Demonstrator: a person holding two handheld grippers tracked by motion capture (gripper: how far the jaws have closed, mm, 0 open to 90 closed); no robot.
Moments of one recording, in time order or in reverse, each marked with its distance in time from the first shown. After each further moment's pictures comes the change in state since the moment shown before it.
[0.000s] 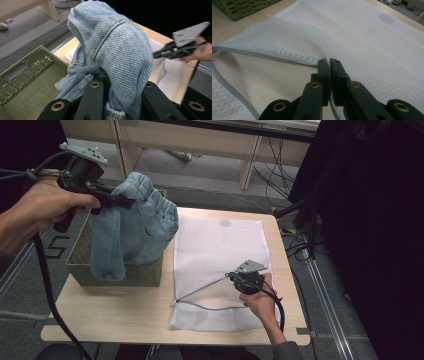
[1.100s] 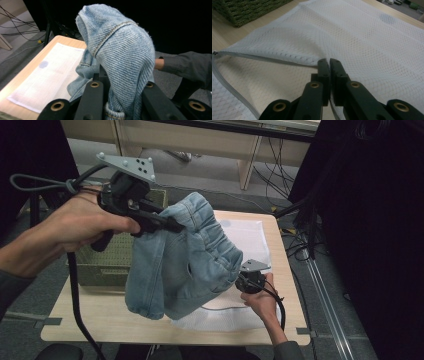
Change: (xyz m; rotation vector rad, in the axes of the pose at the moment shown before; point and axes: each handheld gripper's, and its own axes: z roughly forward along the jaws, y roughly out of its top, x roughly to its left) left arm -0.111 0.042 0.011 -0.087 -0.287 0.156; right arm -0.004 -0.002 -0.002 -0.020 0.024 0.044
